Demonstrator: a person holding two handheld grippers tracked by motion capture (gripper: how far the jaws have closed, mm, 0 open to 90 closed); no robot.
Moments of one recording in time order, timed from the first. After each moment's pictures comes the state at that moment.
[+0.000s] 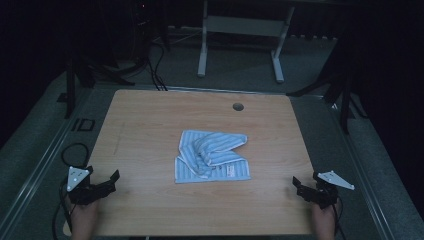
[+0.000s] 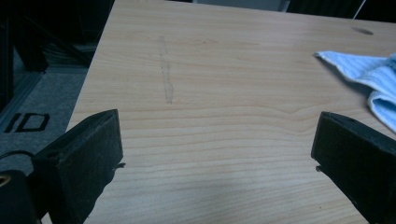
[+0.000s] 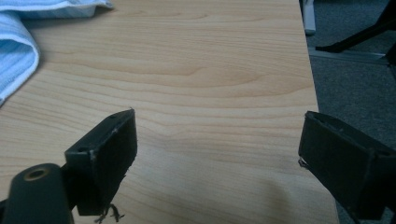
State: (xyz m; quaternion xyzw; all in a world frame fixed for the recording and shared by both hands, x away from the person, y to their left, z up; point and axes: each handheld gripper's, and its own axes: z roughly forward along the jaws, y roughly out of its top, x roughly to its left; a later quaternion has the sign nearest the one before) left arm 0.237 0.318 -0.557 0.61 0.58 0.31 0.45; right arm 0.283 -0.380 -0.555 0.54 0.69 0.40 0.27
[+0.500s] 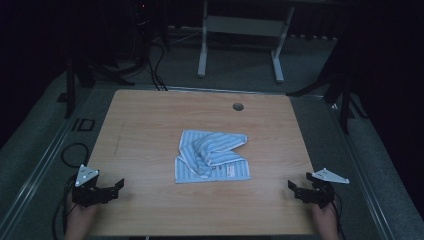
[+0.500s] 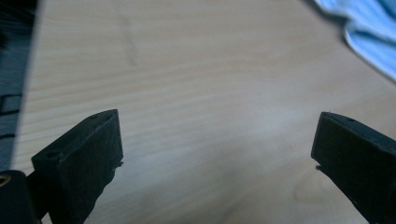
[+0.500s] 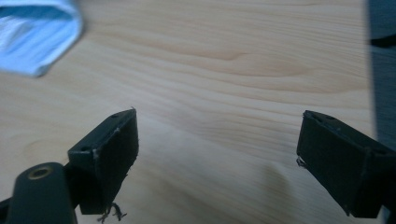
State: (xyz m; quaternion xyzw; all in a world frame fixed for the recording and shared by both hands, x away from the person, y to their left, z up) left arm 0.239 0.309 -0.547 0.72 0.54 0.23 0.36; right arm 0.290 -0.374 -0.549 0.48 0.76 0.38 0.21
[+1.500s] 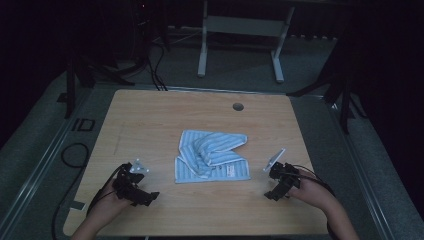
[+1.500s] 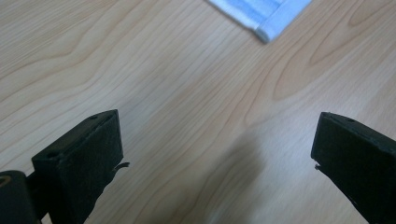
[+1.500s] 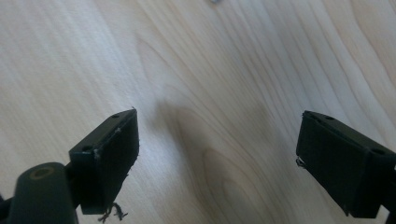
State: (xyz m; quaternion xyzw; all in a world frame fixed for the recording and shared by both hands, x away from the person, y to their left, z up) left arm 0.274 0.201 -0.525 0.87 0.40 0.09 0.27; right arm 0.339 -0.257 -0.508 0.24 0.97 0.10 0.02
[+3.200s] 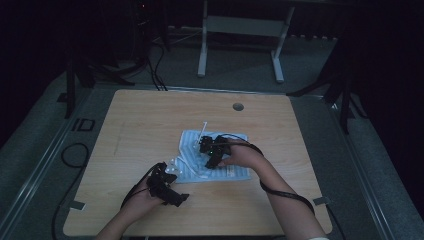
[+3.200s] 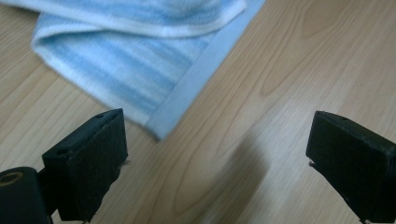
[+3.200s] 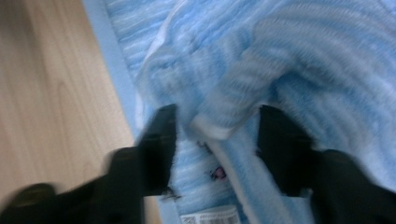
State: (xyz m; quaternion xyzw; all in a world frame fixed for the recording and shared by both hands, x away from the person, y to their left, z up) left arm 0.288 0.122 -0.526 0.89 0.33 0.06 0.29; right arm 0.409 -0.054 -0.488 0.10 0.99 0.10 0.03
